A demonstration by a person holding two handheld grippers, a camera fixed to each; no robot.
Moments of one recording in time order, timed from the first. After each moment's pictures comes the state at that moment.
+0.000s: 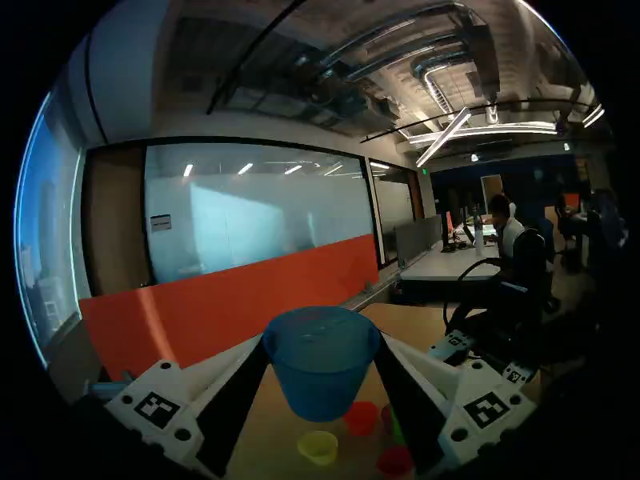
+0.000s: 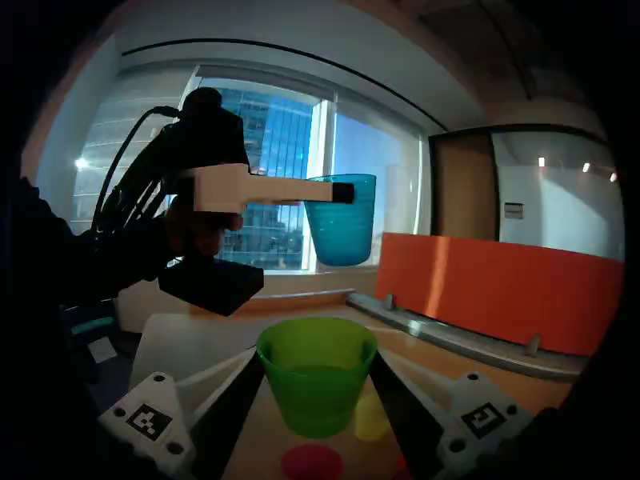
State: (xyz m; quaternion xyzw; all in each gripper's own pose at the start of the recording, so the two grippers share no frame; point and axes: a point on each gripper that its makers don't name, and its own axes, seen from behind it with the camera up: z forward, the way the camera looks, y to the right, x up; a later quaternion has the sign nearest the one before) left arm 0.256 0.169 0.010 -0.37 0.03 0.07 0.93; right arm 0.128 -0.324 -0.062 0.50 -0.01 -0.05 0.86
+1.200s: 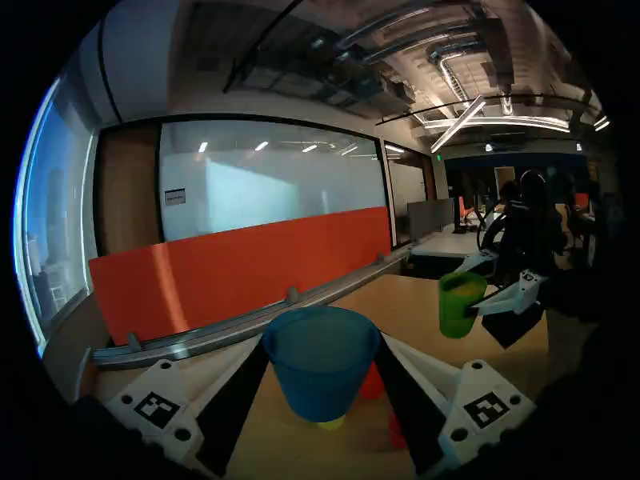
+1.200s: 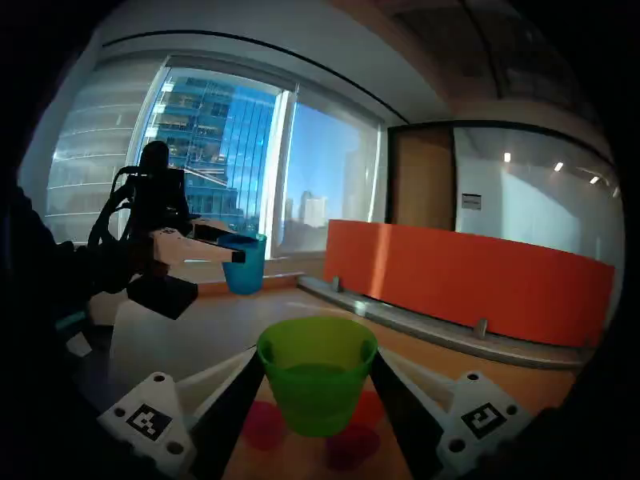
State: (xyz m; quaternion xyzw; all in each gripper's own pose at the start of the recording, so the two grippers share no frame) left arm 0.168 0.125 0.009 -0.34 -0.01 0.07 0.94; right arm 0.128 -0.217 -0.048 0.41 -0.03 -0.06 0.91
